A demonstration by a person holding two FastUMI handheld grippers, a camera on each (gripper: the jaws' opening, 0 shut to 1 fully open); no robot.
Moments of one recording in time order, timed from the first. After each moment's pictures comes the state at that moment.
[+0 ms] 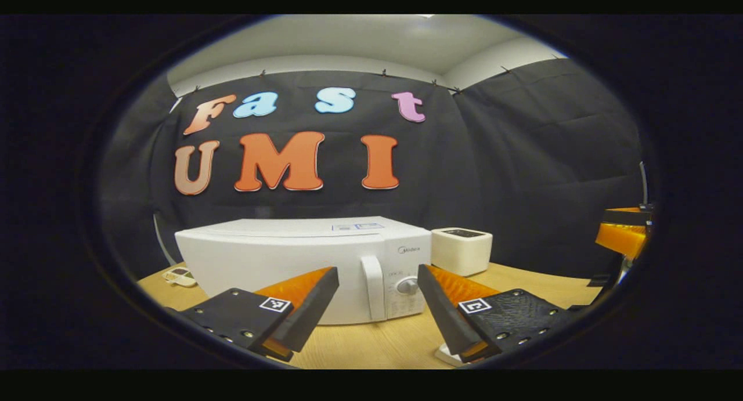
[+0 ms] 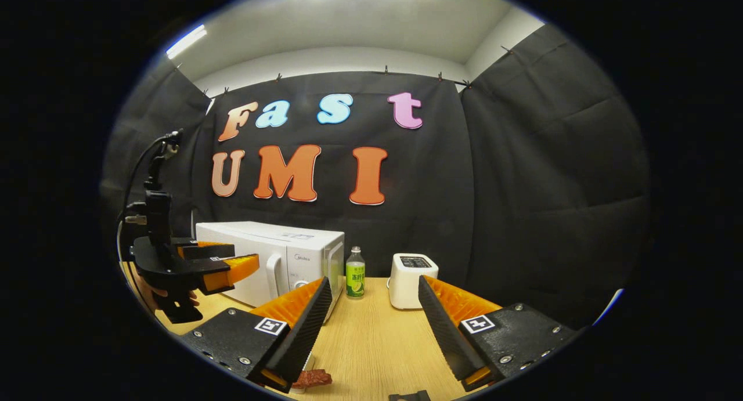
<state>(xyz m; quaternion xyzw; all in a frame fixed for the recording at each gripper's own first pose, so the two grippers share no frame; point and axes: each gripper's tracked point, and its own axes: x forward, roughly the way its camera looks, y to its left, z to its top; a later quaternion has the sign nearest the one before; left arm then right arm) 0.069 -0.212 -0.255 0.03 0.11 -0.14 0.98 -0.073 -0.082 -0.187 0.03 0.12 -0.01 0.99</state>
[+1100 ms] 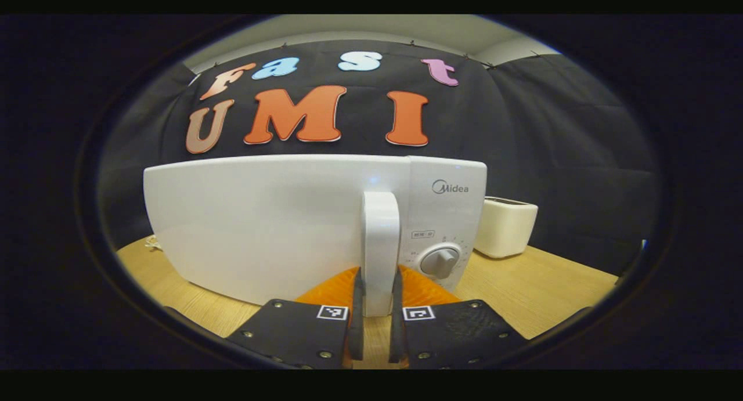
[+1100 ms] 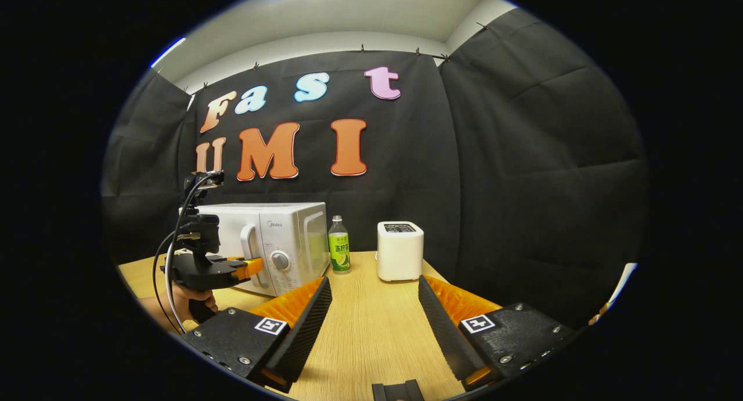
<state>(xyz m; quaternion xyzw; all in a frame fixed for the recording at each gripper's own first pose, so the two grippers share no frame) 0.121 -0.217 -0.375 0.02 0.19 -0.07 0.98 -0.085 -0.113 -0.258 0.07 0.18 -0.03 0.98</state>
